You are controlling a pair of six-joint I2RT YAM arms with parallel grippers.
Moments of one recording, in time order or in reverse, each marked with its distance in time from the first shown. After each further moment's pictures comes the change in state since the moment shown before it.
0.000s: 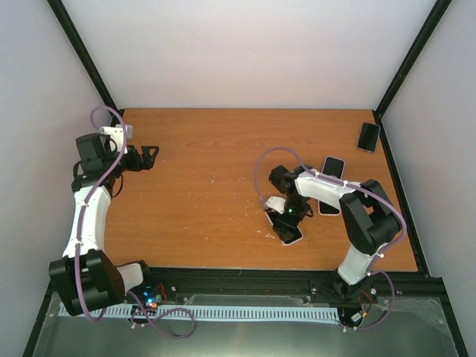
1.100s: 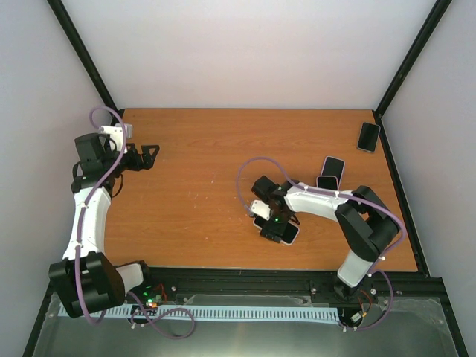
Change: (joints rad) left arm 0.000 -0.010 -0.004 0.018 0.018 -0.003; right arm 0.192 -0.005 -0.057 0.269 0.143 0.041
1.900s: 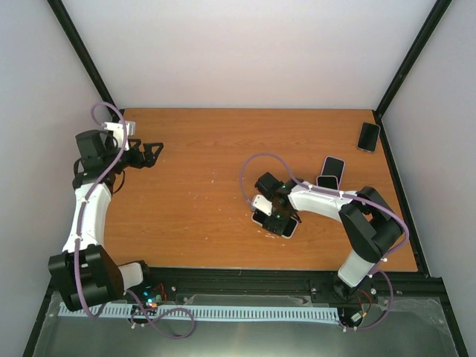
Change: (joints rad) left arm -0.006 0.032 0.010 0.058 0.111 0.013; right arm -0.034 -0.042 -0.039 0.046 0.019 0.006
